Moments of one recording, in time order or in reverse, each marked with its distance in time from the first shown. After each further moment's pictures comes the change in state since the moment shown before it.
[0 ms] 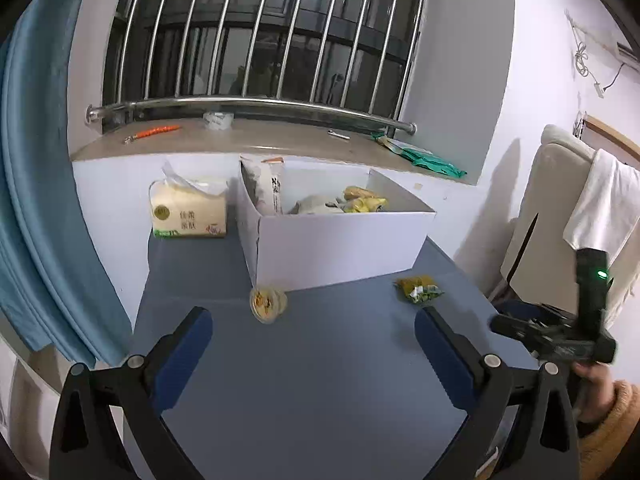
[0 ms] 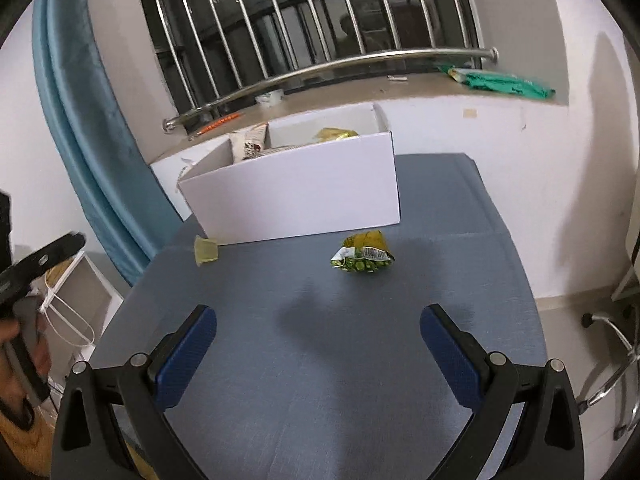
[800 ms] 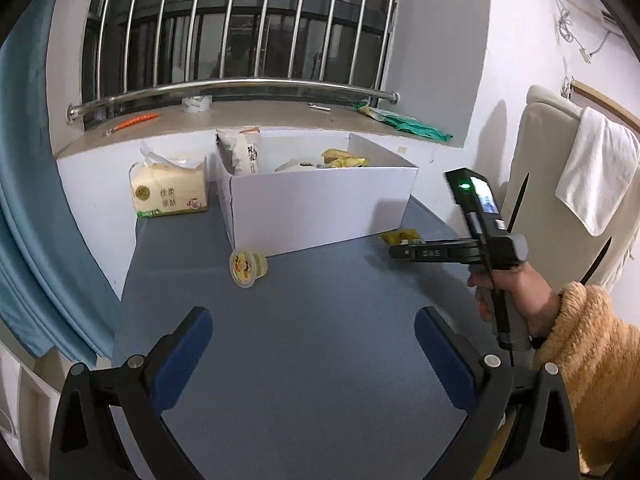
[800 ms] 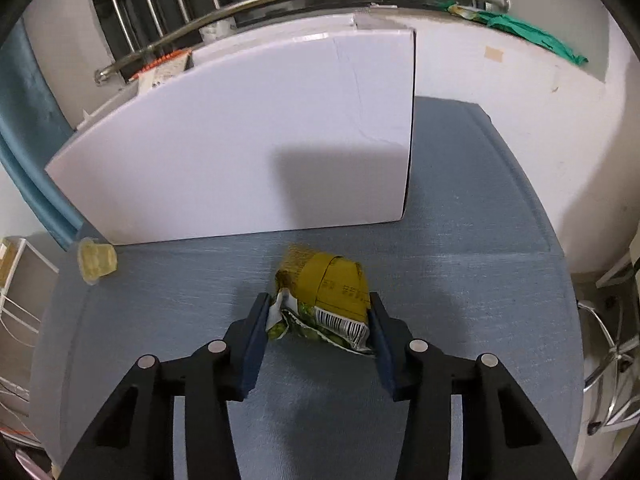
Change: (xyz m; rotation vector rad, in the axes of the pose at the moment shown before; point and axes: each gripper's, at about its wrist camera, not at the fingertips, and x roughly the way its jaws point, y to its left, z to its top) left arm 0.008 -0.020 -0.026 0.073 0.081 -0.018; right arm 0.139 -0.017 0.039 -0.001 0.224 -0.118
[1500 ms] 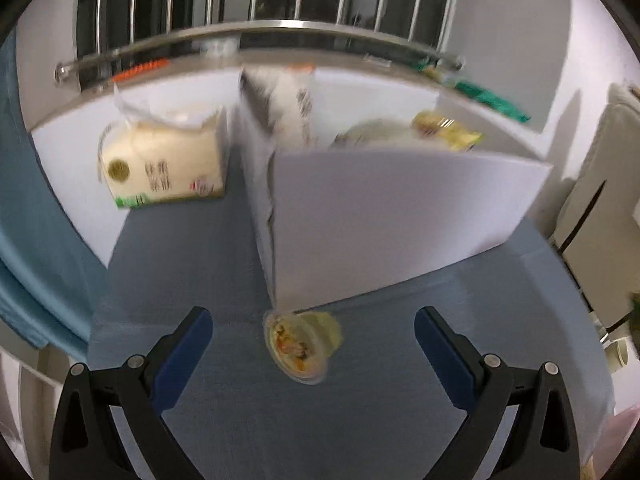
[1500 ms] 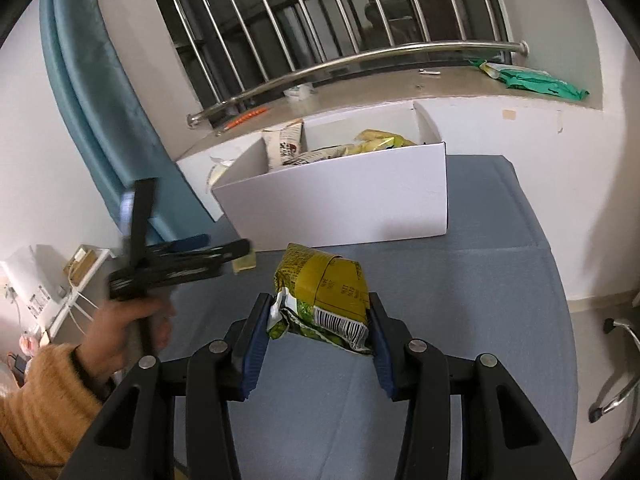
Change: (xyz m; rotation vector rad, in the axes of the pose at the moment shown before) left arm 0.170 0.065 0.049 -0.067 0.183 0.124; right arm -0.147 0.019 -0.066 -0.027 -0.196 0.231
